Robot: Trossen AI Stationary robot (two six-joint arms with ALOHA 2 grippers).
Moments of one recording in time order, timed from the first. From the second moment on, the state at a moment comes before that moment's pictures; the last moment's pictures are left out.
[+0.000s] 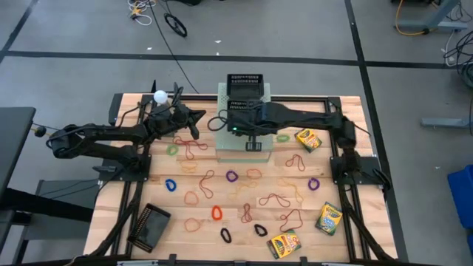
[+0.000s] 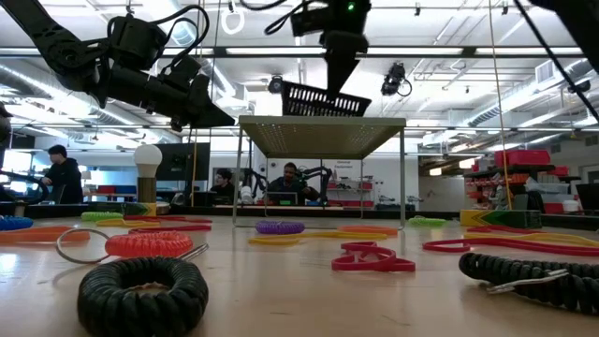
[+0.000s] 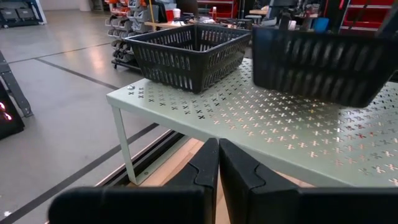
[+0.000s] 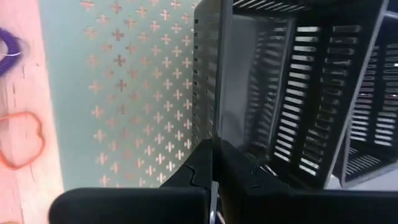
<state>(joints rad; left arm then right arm) 0.51 1.10 0.31 0.68 -0.08 0.02 -0.09 2.04 2.10 -1.37 0.44 -0.17</state>
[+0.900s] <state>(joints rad) 0.51 1.10 0.31 0.68 -0.08 0.02 -0.10 2.07 2.10 -1.34 0.49 -0.21</state>
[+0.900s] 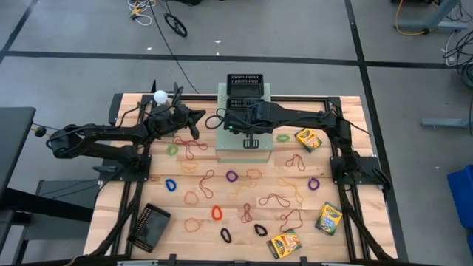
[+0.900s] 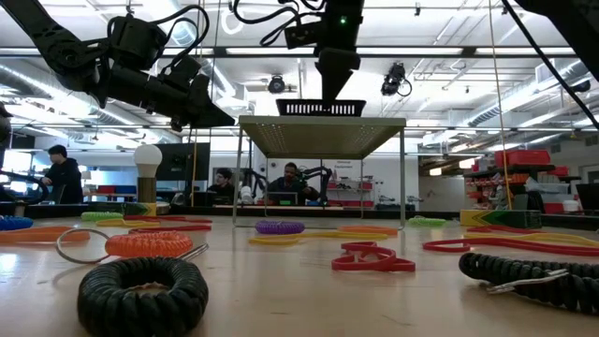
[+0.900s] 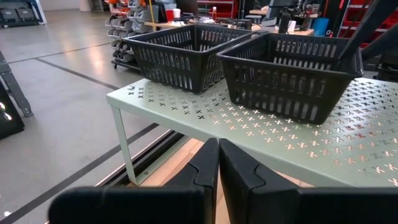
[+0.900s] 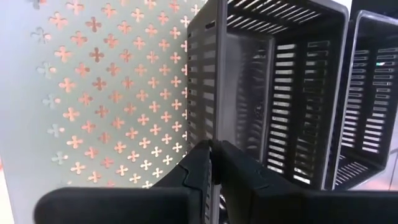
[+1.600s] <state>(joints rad) 0.51 1.10 0.31 0.68 -0.08 0.02 -0.10 2.07 2.10 -1.32 0.50 -0.22</state>
